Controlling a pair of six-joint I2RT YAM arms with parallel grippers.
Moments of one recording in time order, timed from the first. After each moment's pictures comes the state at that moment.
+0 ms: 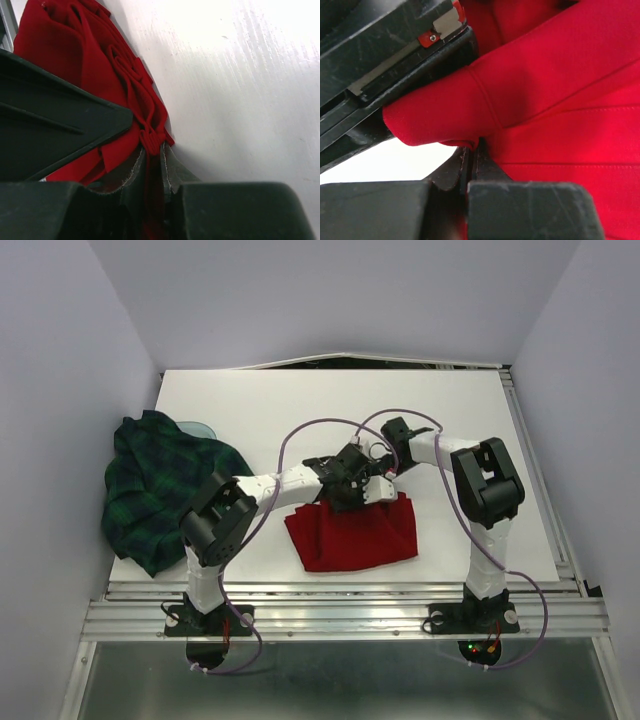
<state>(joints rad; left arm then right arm) -0.87 1.88 1.28 -0.43 0.18 0.65 0.37 2.06 1.33 -0.66 -0.91 -0.47</state>
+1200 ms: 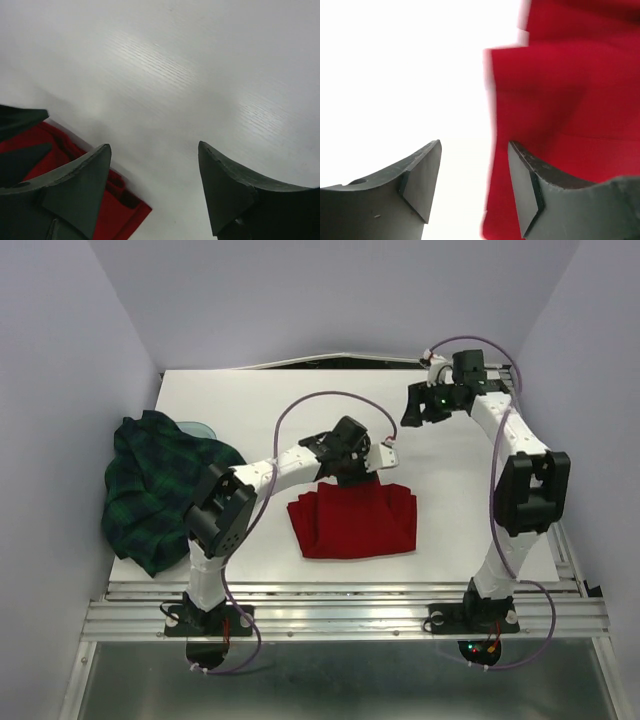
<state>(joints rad) -0.81 1.93 1.38 -0.33 0.09 0.69 0.06 1.98 1.70 -0.66 -0.53 -0.18</state>
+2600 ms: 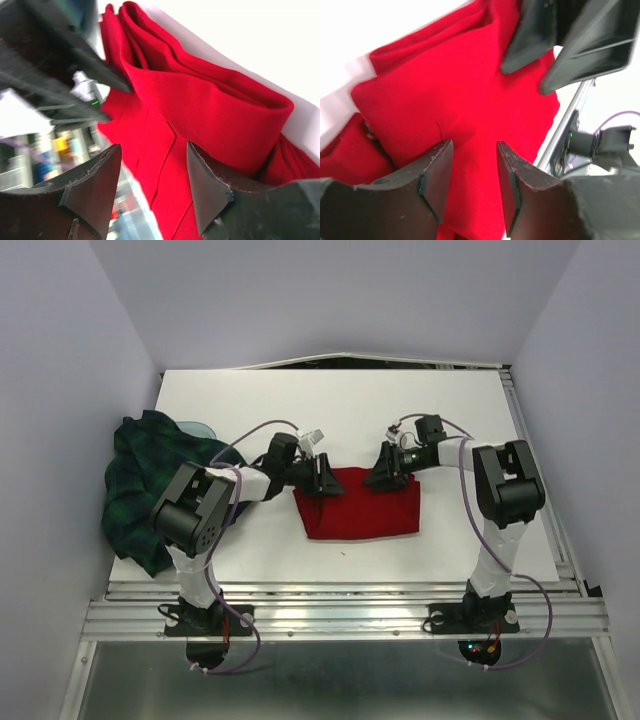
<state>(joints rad) -0.50 1.82 0.85 0.30 0.68 -0.65 0.18 2.00 1.12 -0.26 -1.04 0.34</state>
